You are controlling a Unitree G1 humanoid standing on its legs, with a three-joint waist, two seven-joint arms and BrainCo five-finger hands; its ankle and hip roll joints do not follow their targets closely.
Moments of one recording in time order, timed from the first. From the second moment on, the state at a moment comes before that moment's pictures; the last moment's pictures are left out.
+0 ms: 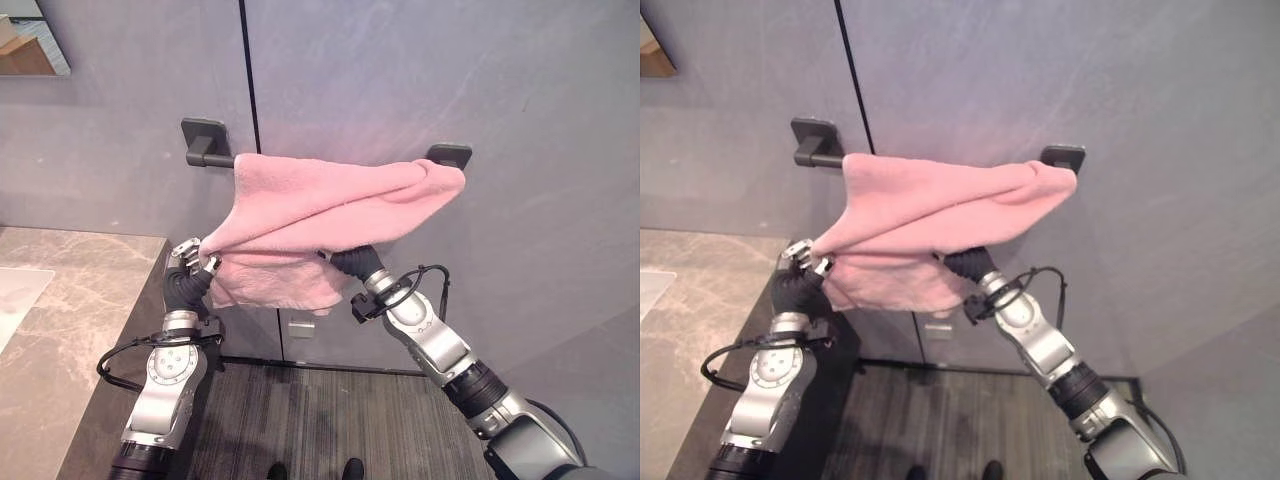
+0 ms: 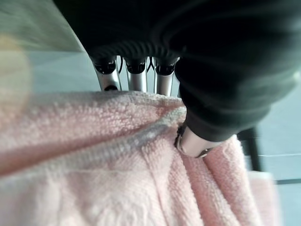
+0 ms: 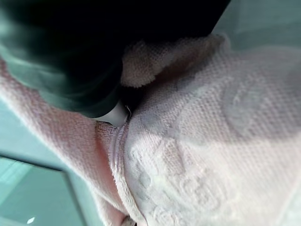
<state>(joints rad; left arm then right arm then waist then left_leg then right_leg) -0.03 0.37 -0.08 0.01 -0.31 -0.15 0.31 -0.50 -0.29 0.55 0.18 0.26 -0.06 -0.05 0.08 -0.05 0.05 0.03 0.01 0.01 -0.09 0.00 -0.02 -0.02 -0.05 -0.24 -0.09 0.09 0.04</state>
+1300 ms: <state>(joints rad) -0.11 0.32 -0.14 0.26 -0.30 -0.11 0.42 -0.68 -0.20 0.63 0.48 0.28 0.01 -0.13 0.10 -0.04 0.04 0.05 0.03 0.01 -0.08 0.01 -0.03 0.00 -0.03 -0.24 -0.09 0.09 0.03</state>
